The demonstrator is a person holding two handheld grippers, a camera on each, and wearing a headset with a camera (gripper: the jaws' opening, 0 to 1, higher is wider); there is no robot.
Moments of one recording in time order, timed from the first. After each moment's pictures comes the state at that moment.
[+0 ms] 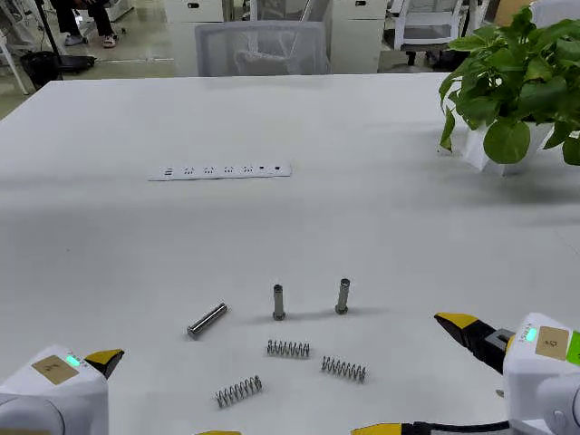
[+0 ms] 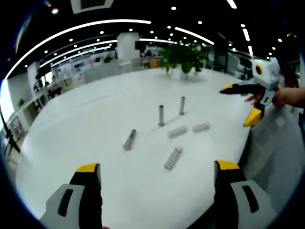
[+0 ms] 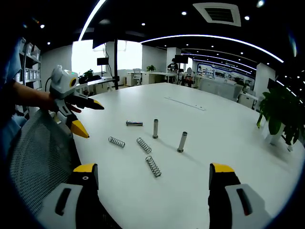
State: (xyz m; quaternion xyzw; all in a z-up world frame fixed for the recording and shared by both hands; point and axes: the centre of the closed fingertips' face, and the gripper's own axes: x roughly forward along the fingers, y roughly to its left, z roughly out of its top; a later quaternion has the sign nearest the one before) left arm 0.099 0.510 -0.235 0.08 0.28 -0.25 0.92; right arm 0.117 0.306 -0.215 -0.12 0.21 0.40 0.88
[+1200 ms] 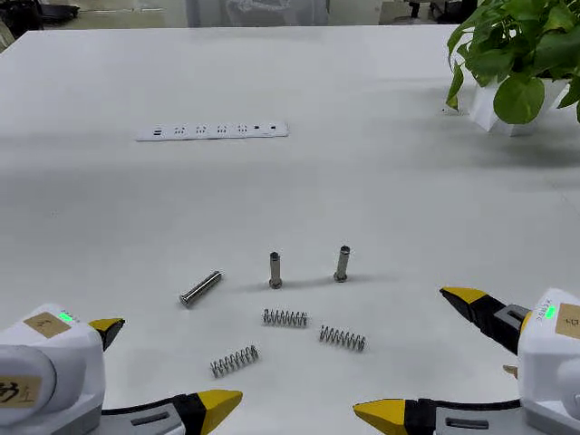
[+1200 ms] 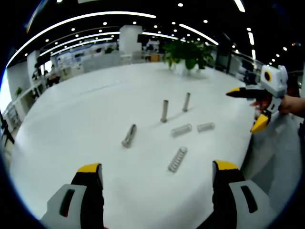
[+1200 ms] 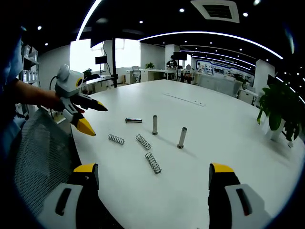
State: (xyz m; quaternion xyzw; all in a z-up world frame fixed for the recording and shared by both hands) left arm 0.117 0.512 -0.253 0.05 0.33 -0.25 0.91; right arm 0.113 0.303 -0.221 -0.12 0.23 0.40 0.88
